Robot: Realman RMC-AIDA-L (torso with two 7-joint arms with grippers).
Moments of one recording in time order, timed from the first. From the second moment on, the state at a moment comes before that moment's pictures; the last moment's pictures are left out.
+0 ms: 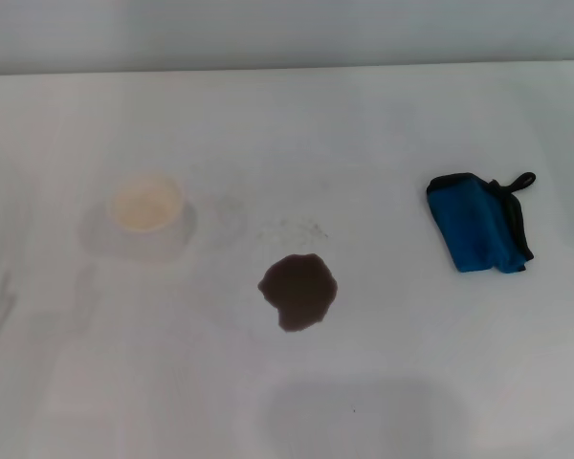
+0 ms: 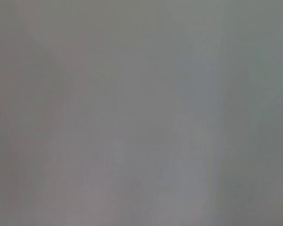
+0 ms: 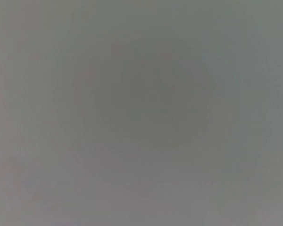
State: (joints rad) left arm -0.18 -2.07 2.78 0.03 -1.13 1.47 -0.27; right arm 0.24 1.94 -0.48 -0.55 1.91 1.03 -1.69
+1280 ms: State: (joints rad) left arm -0.40 -2.07 2.78 -0.03 -1.18 1.48 -0.26; right arm 0.77 2.01 -0.89 -1.02 0.16 1.57 -0.64
